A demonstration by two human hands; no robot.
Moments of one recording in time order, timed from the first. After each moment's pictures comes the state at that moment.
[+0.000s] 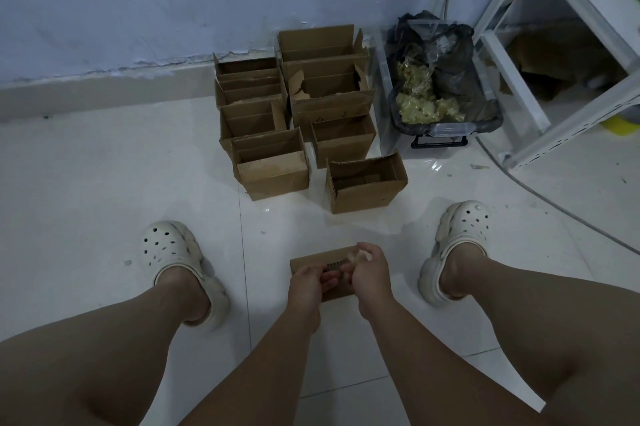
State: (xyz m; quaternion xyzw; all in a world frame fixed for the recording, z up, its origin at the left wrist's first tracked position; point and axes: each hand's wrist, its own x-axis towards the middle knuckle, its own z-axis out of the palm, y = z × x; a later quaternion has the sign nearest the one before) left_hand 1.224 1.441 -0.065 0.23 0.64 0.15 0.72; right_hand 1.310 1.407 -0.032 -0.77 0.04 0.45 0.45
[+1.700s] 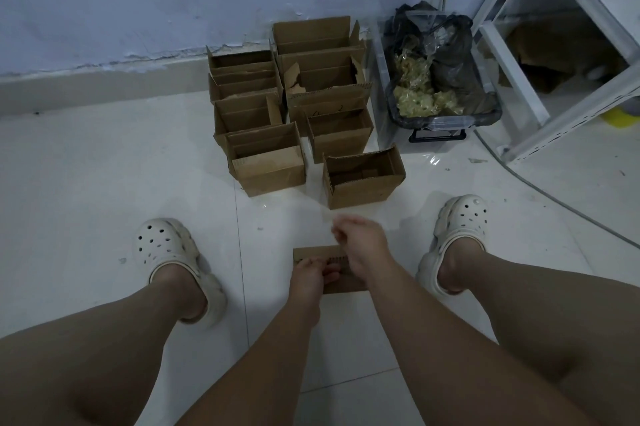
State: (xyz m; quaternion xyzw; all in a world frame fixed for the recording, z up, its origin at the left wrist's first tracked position) left_hand 1.231 1.441 -0.053 0.26 0.62 0.15 0.72; right_hand 1.328 1.445 -0.009 -0.69 0.06 0.51 0.51
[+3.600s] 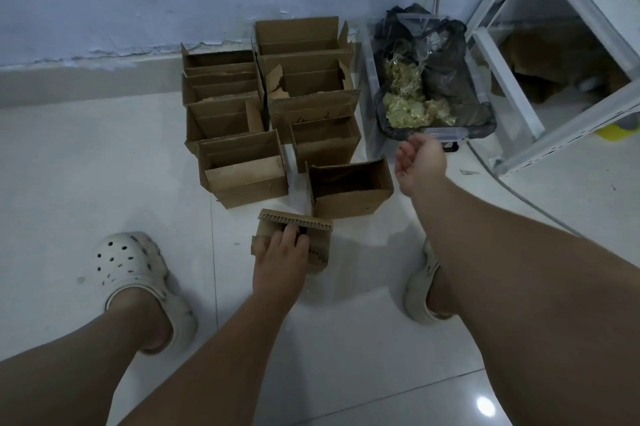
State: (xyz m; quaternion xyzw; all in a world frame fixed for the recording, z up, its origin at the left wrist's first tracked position) left_hand 1.241 1.495 -0.066 0.89 0.43 -0.05 0.11; right_hand 1.493 1.518 0.007 -0.63 0.14 0.39 0.65
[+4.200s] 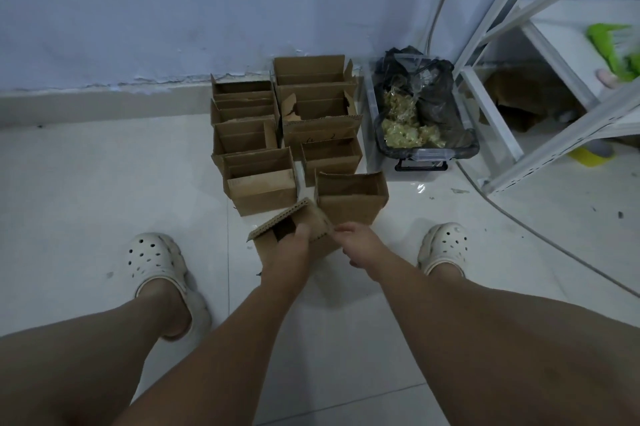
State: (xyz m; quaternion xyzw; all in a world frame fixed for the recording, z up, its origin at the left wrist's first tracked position) left_hand 1.237 1.491 -0.007 0.78 0.52 0.03 0.35; right_hand 1.374 1.452 0.000 -0.79 -0.22 0.51 0.26
